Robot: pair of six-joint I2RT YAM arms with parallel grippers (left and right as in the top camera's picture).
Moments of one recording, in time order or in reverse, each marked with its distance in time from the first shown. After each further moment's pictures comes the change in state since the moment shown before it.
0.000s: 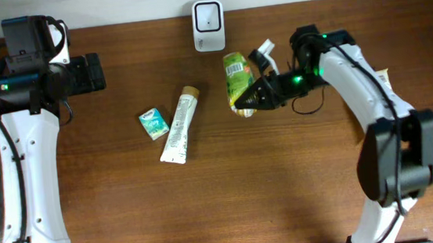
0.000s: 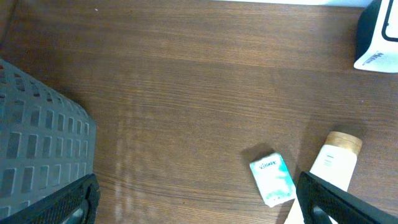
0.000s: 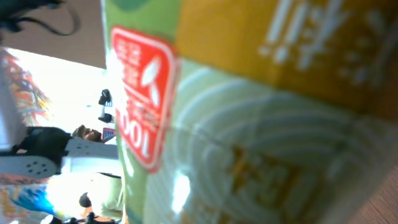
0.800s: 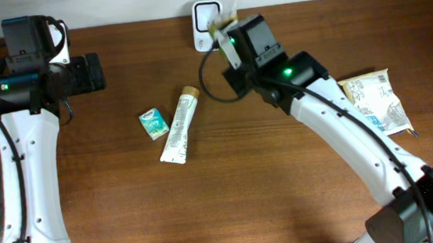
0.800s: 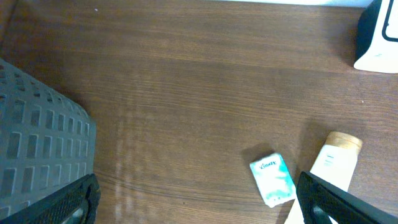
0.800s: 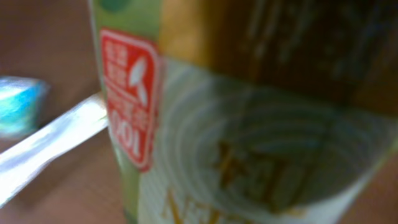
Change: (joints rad) left arm 0.000 0.000 0.000 -0.001 0.000 0.000; right arm 0.373 -0.219 0.023 0.579 1.541 0.210
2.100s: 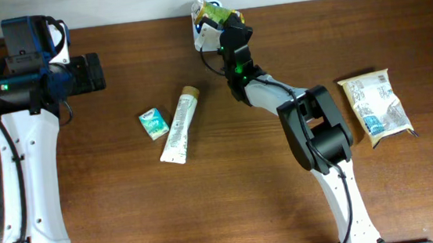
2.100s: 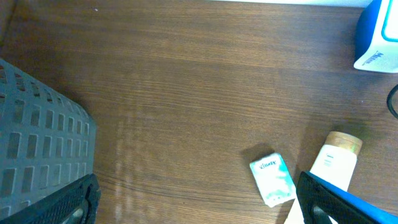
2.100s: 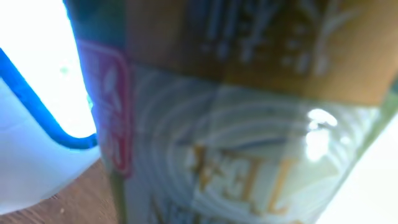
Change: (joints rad) left arm 0.000 -0.001 0.000 0.000 0.000 0.000; right arm -0.108 0.735 0.069 1.295 0.254 -0.979
